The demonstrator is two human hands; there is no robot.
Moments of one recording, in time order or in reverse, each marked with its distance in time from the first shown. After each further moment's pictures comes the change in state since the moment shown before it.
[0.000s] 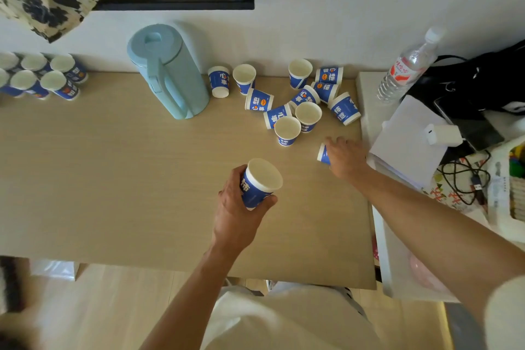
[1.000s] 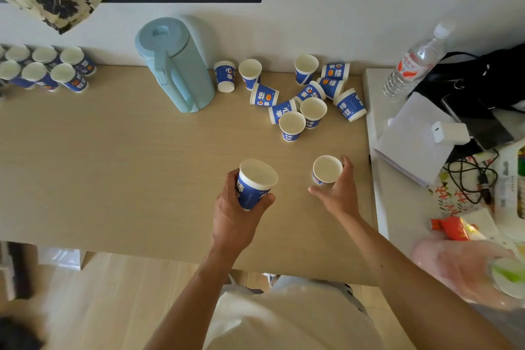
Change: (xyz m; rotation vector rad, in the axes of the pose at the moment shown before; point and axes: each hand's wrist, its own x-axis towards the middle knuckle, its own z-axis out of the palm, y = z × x) left_hand -0.019 -0.002 -0.003 -0.026 0.055 -0.147; right_hand -0.080 -0.053 0.052 1.256 0.178 0.365
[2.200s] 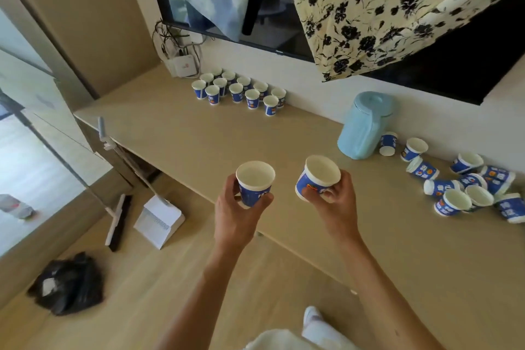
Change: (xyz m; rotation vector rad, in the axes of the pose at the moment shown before) left_hand -0.090 -0.123 -0.377 -0.215 0.534 0.052; right_hand -0.289 -0.321 0.214 0.653 -0.408 -0.515
